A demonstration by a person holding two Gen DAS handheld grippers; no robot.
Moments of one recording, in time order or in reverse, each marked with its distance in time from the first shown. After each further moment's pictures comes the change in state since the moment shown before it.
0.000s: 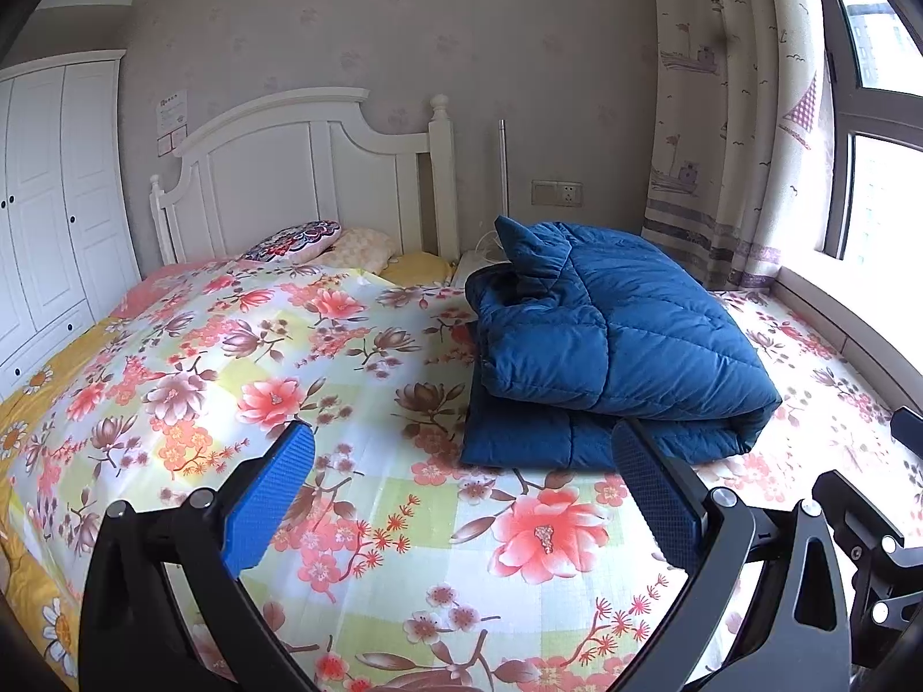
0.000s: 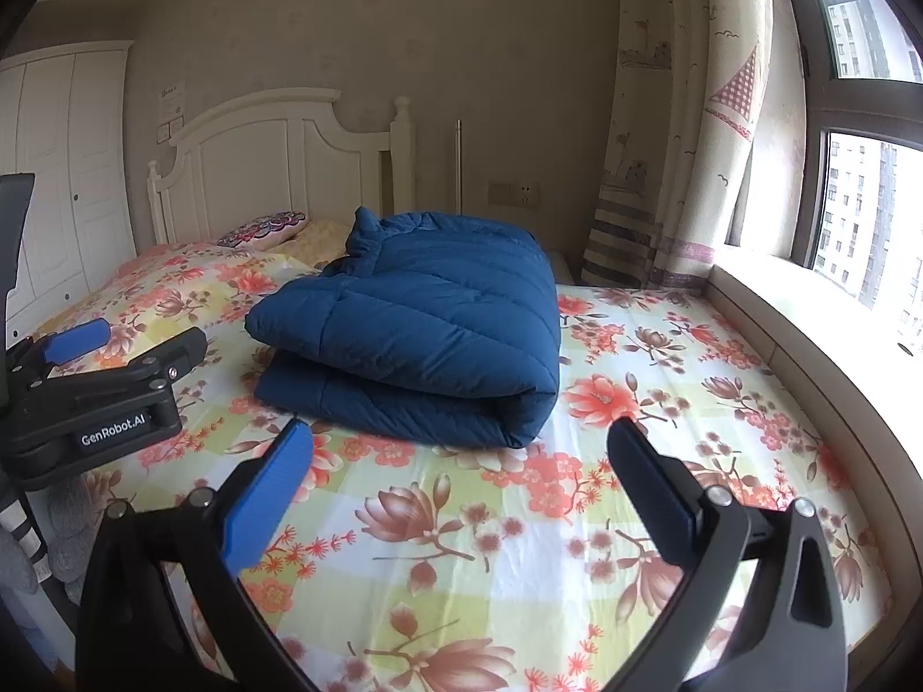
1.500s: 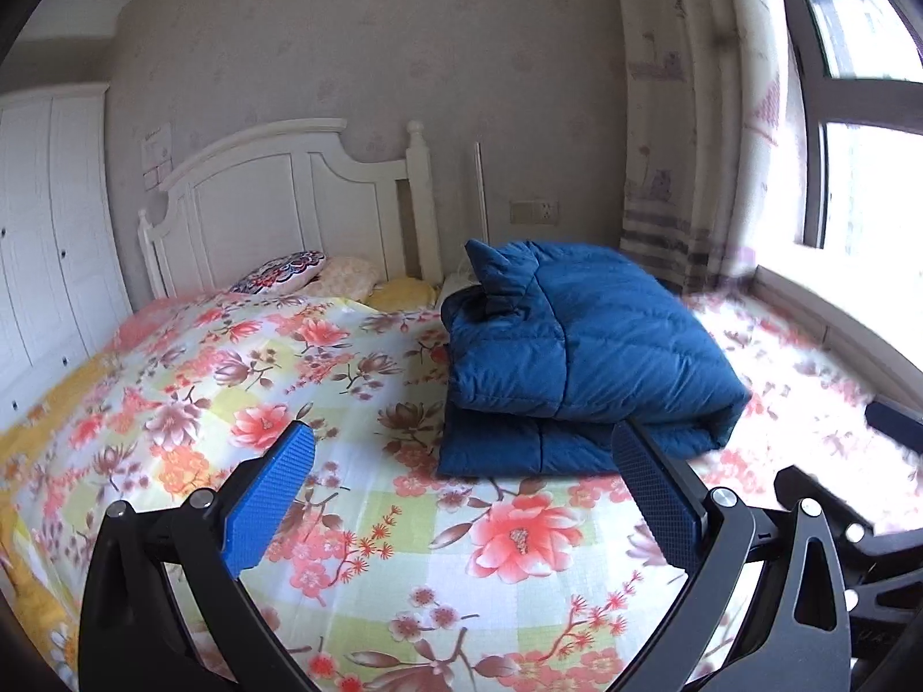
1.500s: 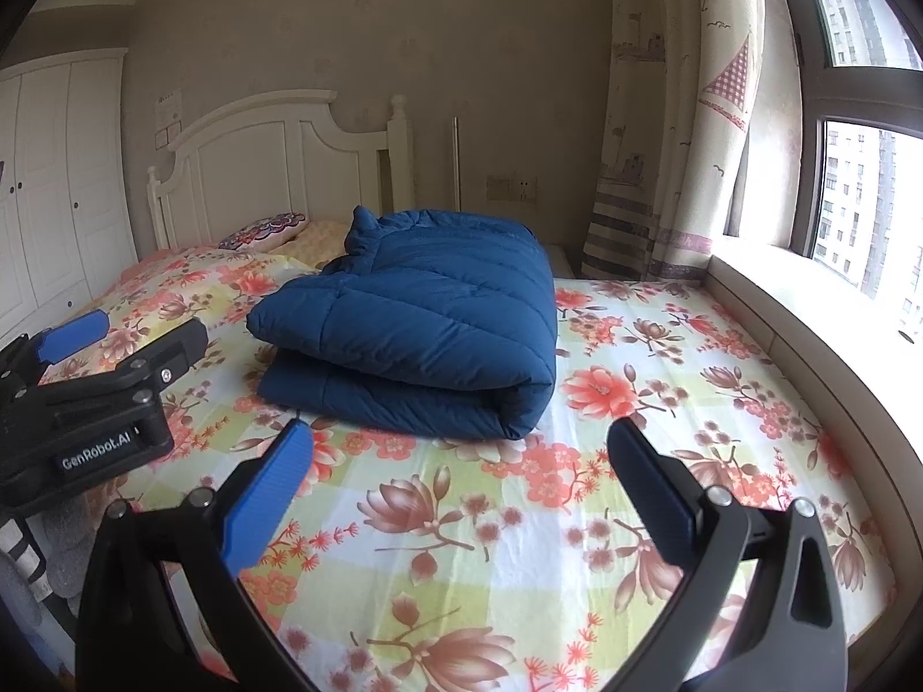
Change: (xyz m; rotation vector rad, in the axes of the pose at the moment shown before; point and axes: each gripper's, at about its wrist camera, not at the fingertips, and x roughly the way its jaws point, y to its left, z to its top) left arm -0.014 -0.020 -0.005 0.087 -0.039 -0.040; right arm -0.004 -0.001 -0.004 0.025 0.015 0.006
